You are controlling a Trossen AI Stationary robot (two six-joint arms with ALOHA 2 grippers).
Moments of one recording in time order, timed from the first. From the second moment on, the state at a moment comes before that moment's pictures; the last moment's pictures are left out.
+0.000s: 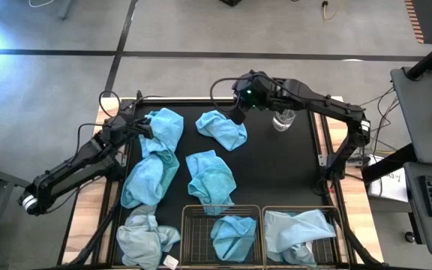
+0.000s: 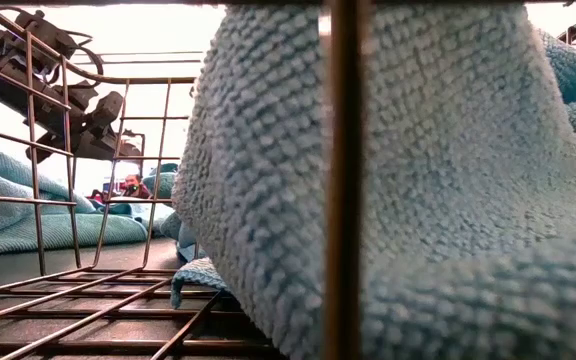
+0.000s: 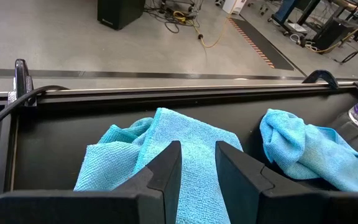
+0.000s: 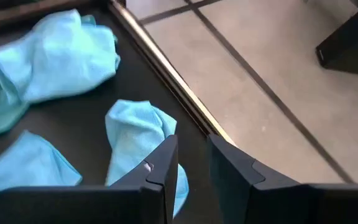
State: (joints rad) left arm 0.78 0.39 0.23 -0.25 -0.22 -0.44; right arm -0.29 1.72 1.90 -0.97 0.36 0.11
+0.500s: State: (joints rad) left arm 0.78 0.39 0.23 -0.26 -0.22 -0.44; right arm -0.30 1.90 1.90 -1.00 0.23 -0.01
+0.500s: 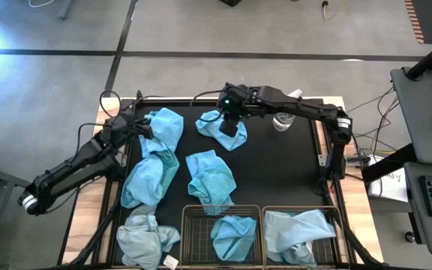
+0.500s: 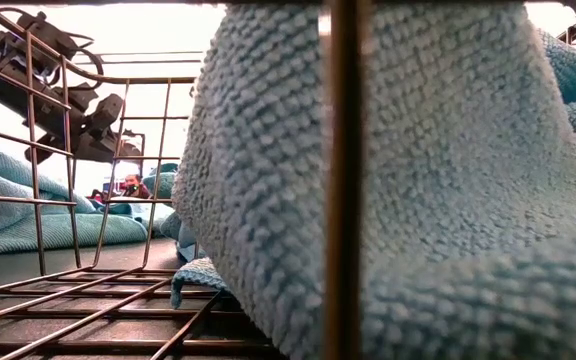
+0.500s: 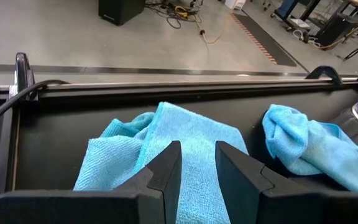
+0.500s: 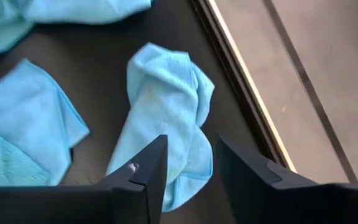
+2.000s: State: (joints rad) left arm 0.78 0.46 0.15 -0.32 -0.19 -0.44; right arm -0.41 2.16 1.89 -0.98 -0.07 -0.07
